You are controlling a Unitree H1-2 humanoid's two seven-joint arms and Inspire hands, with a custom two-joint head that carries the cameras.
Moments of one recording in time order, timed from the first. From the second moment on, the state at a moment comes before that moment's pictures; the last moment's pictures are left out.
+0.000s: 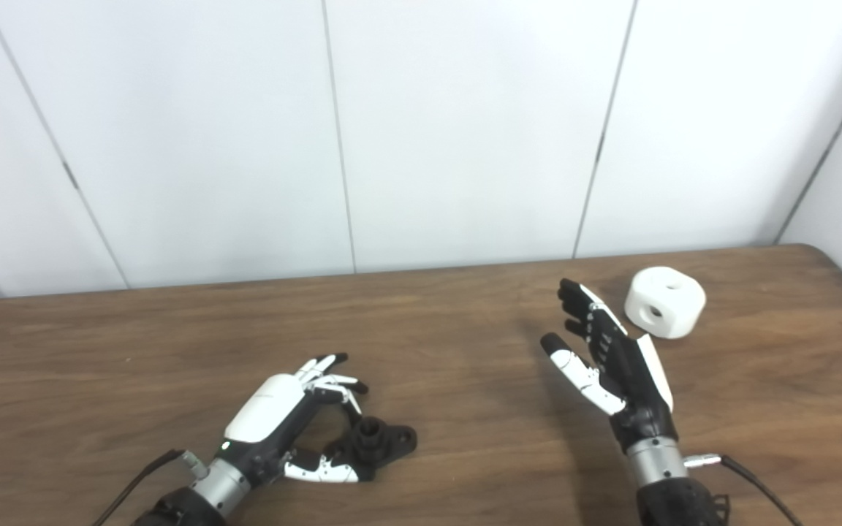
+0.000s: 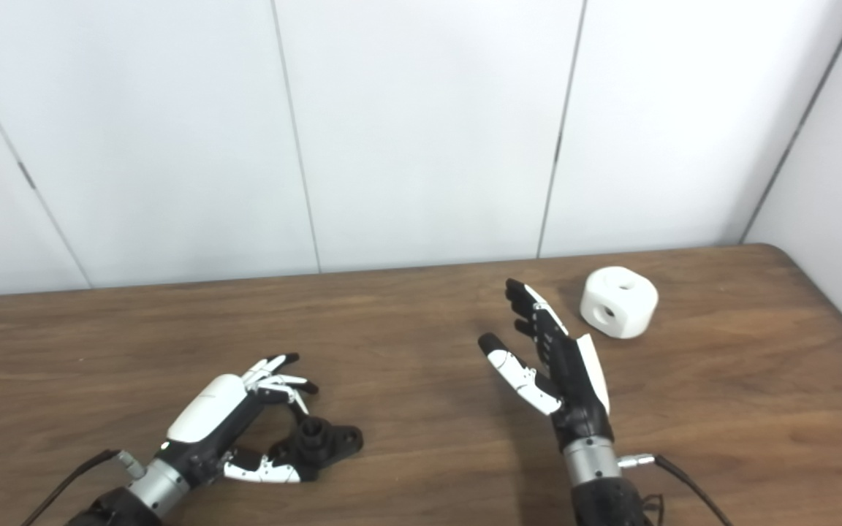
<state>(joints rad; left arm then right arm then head) -0.31 0.37 -0.35 0.28 0.58 -0.41 -0.02 -0.08 -0.08 -0.06 -0.13 -0.19 -0.02 -0.08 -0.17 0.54</state>
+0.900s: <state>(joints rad) -0.33 0.37 -0.34 0.33 0.57 -0.45 -0.02 -0.13 -0.35 -0.26 -0.22 -0.51 0.03 -0.20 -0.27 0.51</state>
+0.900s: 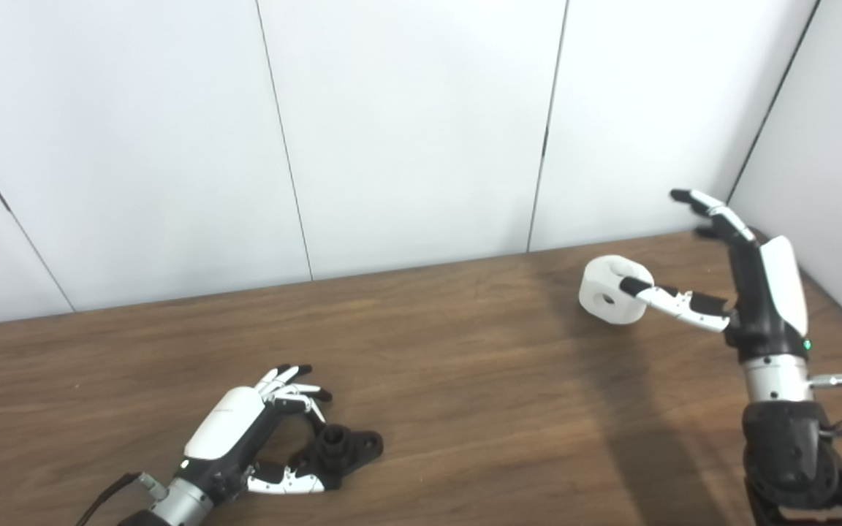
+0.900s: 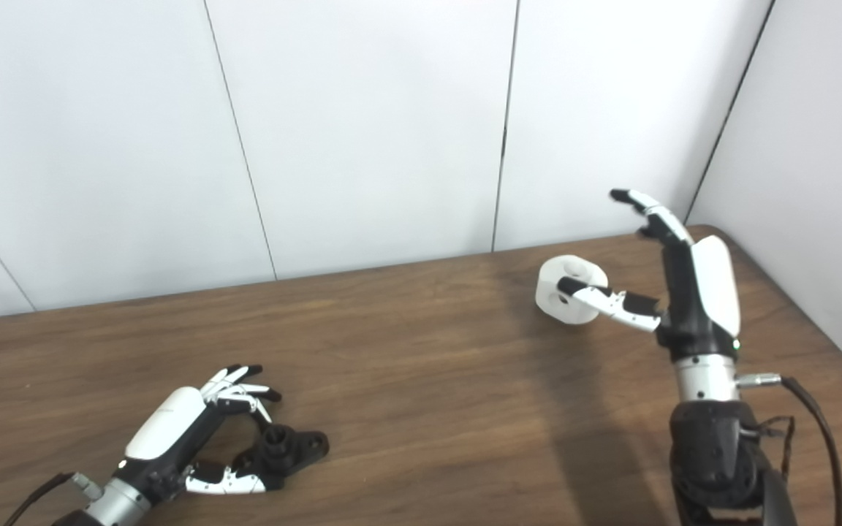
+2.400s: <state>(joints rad) -0.33 0.38 -0.32 0.34 0.54 -0.47 -0.05 -0.34 -0.46 -0.06 0.25 -0.58 0.27 -0.16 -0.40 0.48</state>
